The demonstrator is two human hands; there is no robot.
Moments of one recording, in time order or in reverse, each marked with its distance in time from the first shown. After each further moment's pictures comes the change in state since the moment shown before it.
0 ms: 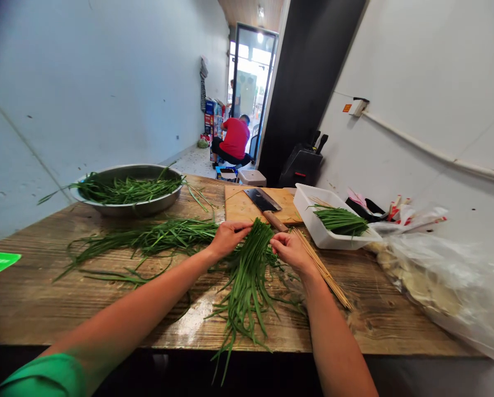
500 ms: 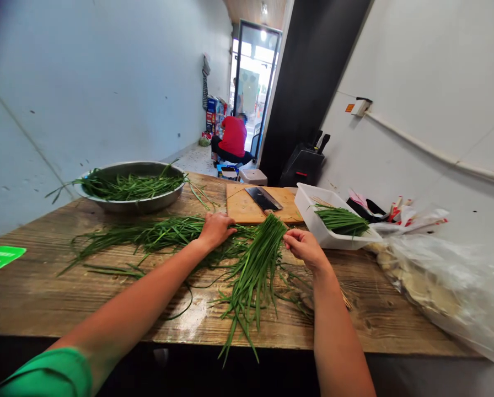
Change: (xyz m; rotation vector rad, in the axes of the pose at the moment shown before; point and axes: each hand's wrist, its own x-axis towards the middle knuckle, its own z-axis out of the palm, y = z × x) left_hand 0.005 -0.026 -0.039 0.921 -0.051 0.083; right_hand -0.006 -0.001 -0.029 0.099 0.028 0.071
